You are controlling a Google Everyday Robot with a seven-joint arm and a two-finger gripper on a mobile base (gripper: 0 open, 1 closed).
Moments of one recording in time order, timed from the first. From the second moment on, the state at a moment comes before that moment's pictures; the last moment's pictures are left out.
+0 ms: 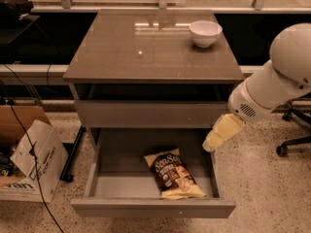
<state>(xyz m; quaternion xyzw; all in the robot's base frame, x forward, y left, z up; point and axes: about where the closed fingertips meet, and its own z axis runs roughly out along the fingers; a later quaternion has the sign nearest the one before) 0.500 -0.183 0.810 -0.45 0.87 0.09 0.19</state>
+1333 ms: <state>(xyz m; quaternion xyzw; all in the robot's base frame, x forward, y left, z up) 0.501 -0.162 0.735 -0.38 0.87 0.22 0.22</state>
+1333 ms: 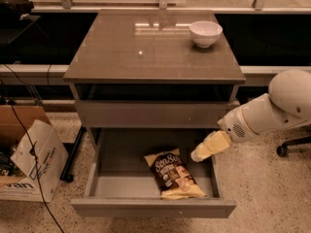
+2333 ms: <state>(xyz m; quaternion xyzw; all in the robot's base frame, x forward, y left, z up) 0.508 -0.127 0.610 -0.35 0.87 0.31 0.18</state>
